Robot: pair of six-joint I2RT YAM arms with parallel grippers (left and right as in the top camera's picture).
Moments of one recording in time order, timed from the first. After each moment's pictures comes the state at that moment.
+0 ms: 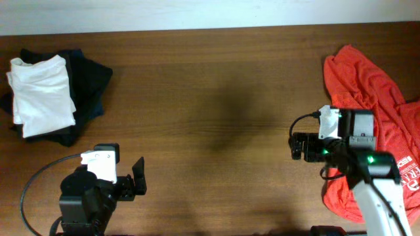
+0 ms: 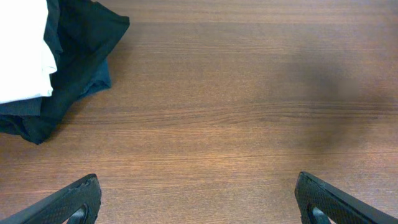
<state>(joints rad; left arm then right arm) -0.05 0.50 0.76 -0.87 0.04 -0.05 -0.08 1.02 0.85 -0.83 -0.21 -0.01</state>
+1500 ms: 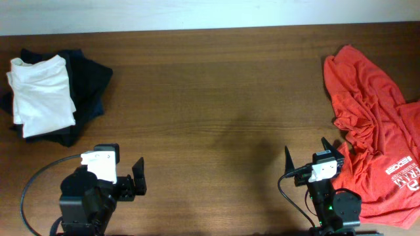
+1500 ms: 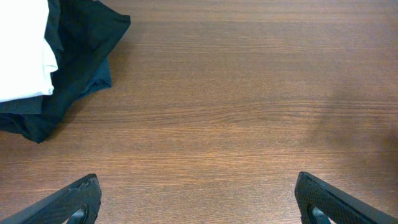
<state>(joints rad) -0.05 0.50 0.76 -0.88 0.03 -0.05 0.03 0.01 0.01 -0.06 -0.12 -0.15</state>
